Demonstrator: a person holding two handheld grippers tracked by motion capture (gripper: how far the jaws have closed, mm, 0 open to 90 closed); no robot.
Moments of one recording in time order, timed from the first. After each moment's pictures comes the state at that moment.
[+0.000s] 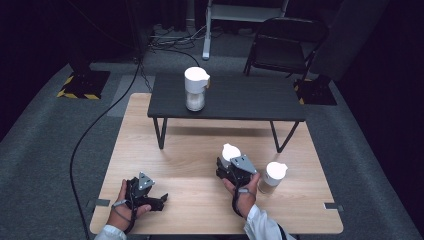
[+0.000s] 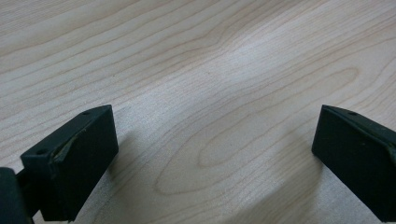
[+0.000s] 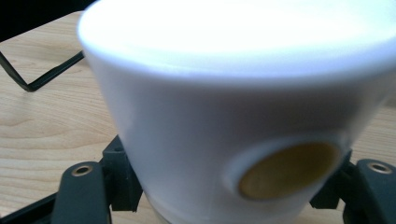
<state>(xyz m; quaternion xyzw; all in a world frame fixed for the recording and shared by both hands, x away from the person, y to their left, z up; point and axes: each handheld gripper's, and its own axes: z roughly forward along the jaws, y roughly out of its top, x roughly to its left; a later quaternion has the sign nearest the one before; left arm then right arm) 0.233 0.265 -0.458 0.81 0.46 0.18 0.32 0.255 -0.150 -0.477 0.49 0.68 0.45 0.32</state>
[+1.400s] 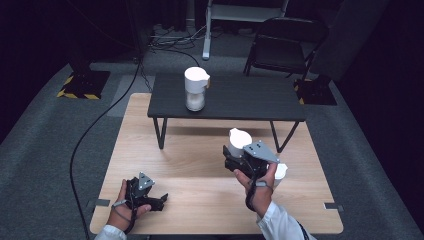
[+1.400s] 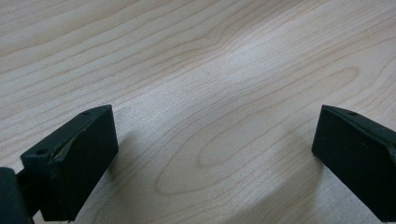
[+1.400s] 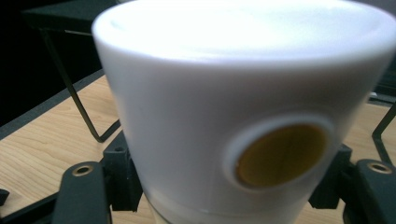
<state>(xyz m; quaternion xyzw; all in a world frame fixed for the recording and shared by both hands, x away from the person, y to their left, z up) 0.233 0.265 -0.458 0.81 0.46 0.18 0.32 0.227 -0.182 -0.363 0.44 0.69 0.49 0.31</state>
